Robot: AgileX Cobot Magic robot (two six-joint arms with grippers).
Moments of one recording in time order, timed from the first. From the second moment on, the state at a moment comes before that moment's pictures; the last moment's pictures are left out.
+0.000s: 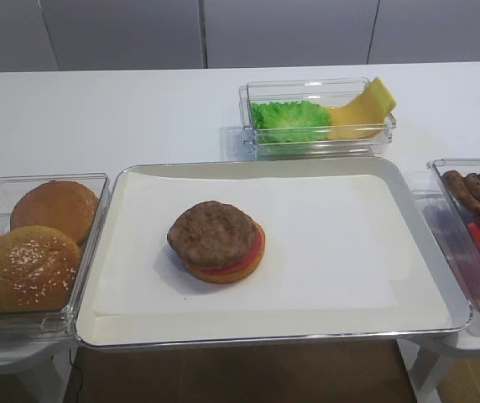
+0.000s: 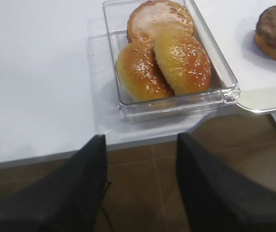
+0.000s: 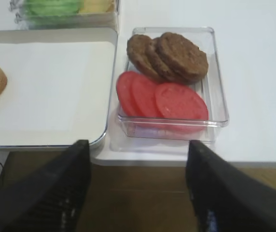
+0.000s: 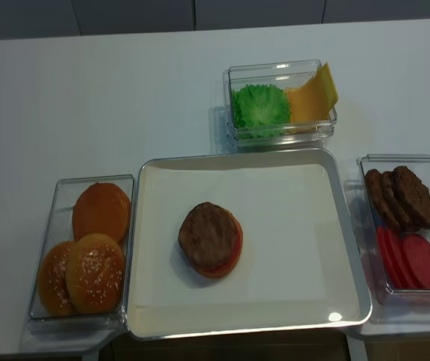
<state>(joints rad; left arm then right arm) -0.01 -0.02 -0.49 -0.05 1.19 0.00 0.06 -0.02 -0.48 0.13 1.12 0.00</state>
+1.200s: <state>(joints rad) -0.01 -0.02 -0.49 -0.05 1.19 0.00 0.06 0.84 -0.67 0.32 0.72 -0.10</state>
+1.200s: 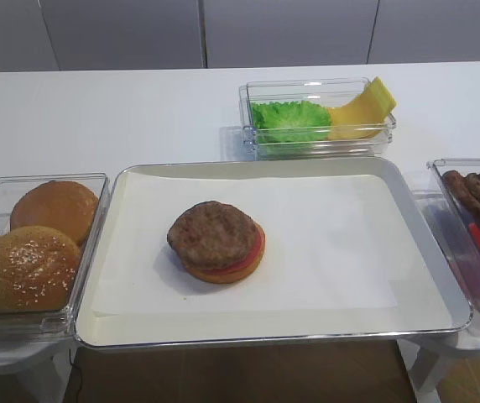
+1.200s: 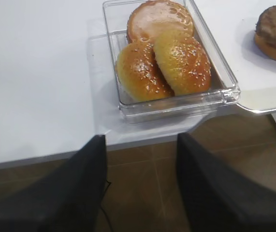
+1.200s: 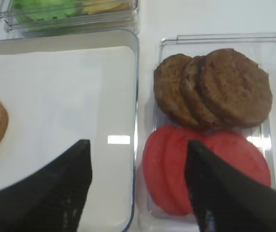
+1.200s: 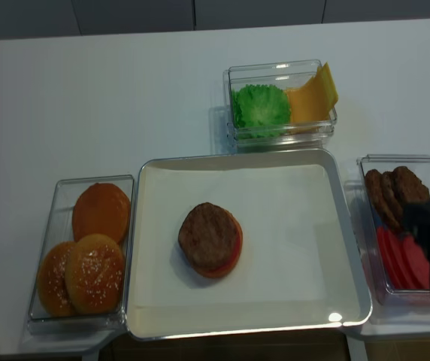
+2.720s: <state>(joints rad) -0.01 -0.02 -0.49 -0.05 1.19 0.00 0.06 1.96 -1.56 0.45 0.78 -0.22</state>
